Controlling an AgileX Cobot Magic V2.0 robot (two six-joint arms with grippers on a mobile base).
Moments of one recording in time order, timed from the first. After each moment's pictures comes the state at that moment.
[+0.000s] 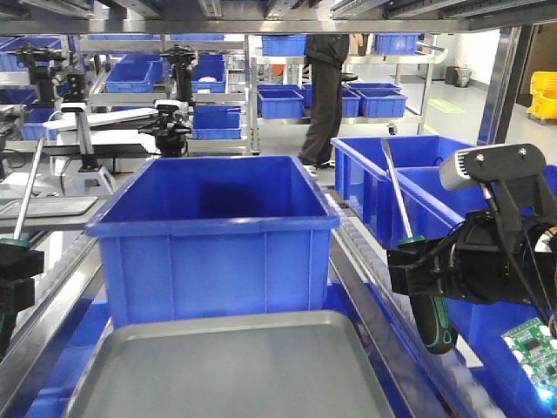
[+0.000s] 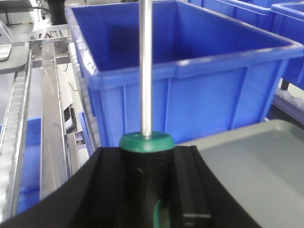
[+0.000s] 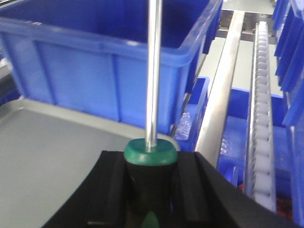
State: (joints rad) left arm -0.13 1.05 -0.96 -0.40 0.39 0.33; right arm 0.27 1.26 -1.14 0.36 0.47 -0.34
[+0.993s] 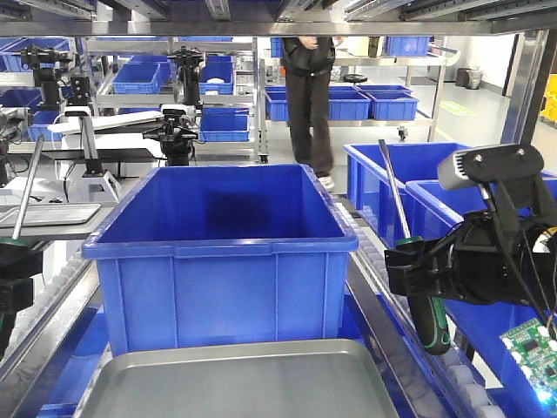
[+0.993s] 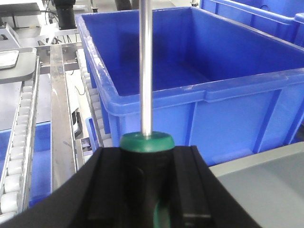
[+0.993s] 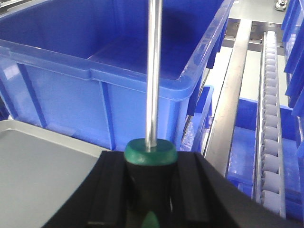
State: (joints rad) left arm -0.13 1.05 -0.96 -0.40 0.39 0.33; right arm 0.27 1.26 -1.14 0.37 0.47 -0.34
